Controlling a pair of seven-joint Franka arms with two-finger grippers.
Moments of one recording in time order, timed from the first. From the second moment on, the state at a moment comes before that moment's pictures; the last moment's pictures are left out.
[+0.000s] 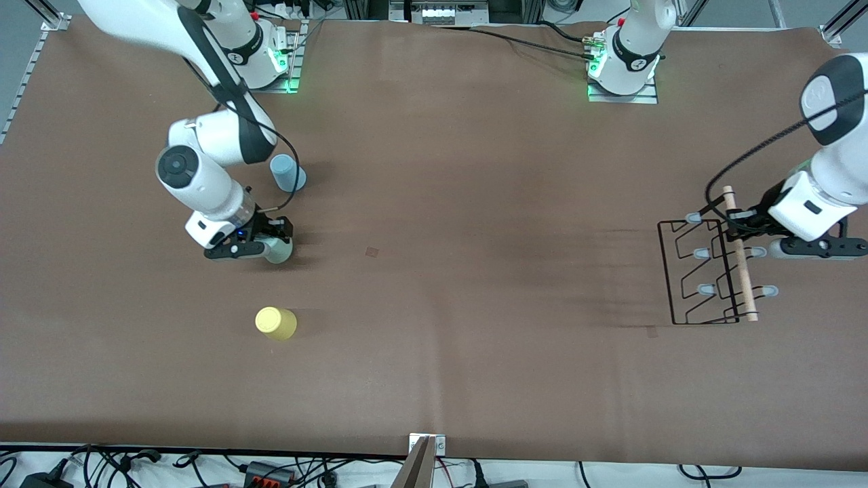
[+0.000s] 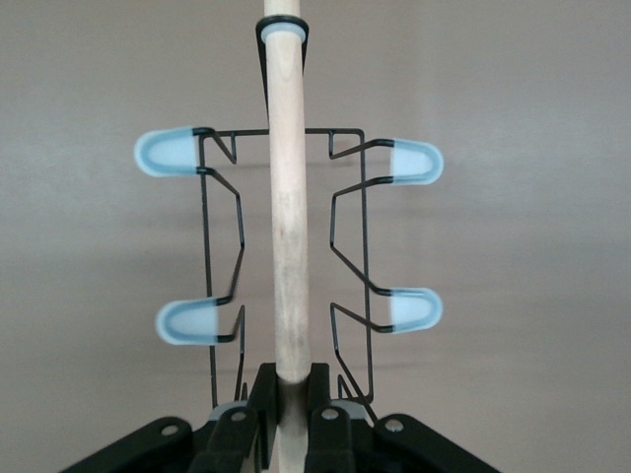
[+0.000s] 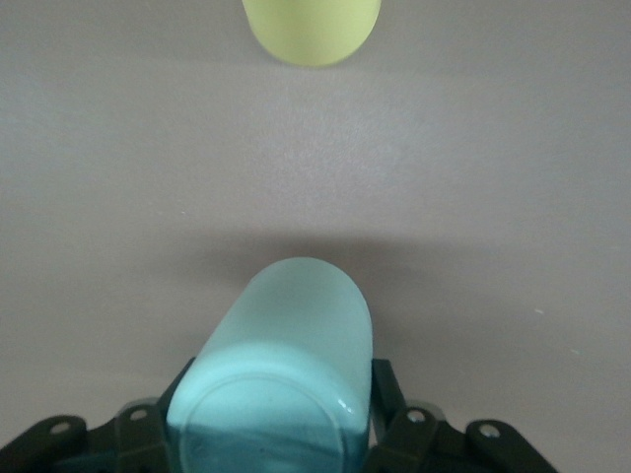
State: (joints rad) left arm 0.08 0.12 -0.07 -1.82 0.00 1.96 0.02; right arm 0.11 0.28 0.13 -2.19 0.01 2.51 0.13
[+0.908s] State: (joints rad) left arm -0.40 0.28 -0.14 -1.62 0.00 1.90 -0.50; right arm 0.11 0.11 0.13 -1.88 0.01 1.88 0.13
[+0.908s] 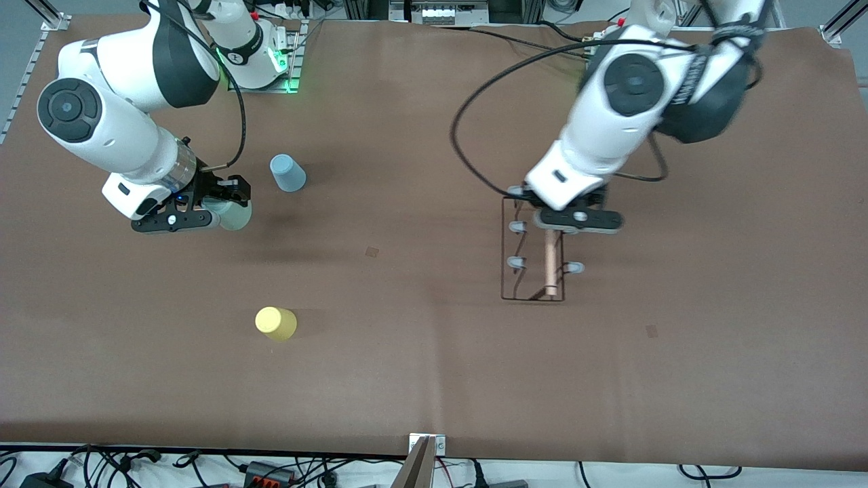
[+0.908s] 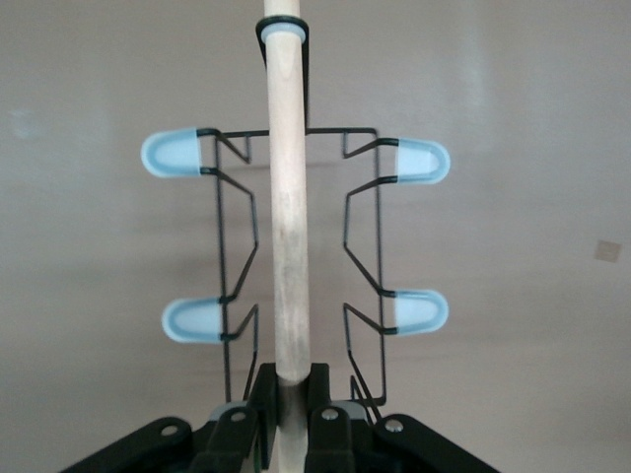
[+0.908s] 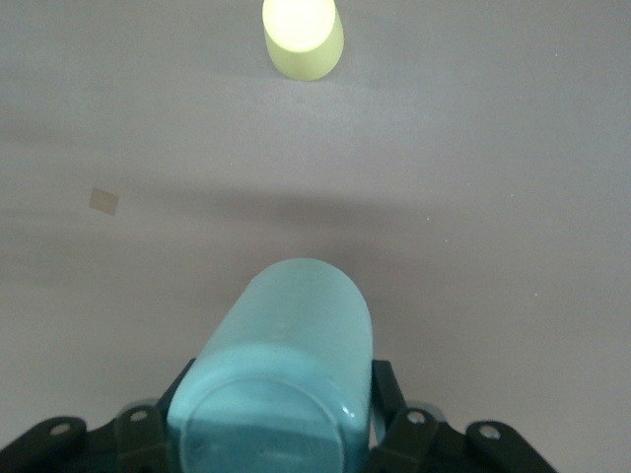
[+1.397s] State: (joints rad) left arm -0.56 0.43 -0.14 -1.59 0.00 2.02 -0.64; right arm 0.11 0.12 0.13 -1.88 0.01 1.87 0.13
